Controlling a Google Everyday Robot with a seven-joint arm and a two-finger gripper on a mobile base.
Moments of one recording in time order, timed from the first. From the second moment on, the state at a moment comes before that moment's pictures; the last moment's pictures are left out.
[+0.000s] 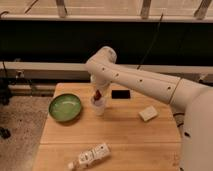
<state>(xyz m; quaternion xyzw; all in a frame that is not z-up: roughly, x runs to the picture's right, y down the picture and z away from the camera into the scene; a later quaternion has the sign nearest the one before) -0.022 0.023 0.772 -0.20 -0.14 -0.41 0.88</state>
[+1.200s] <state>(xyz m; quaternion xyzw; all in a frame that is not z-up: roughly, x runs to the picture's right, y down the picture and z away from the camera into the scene) -0.026 0.031 0.776 -0.20 -0.16 -0.40 0.88</state>
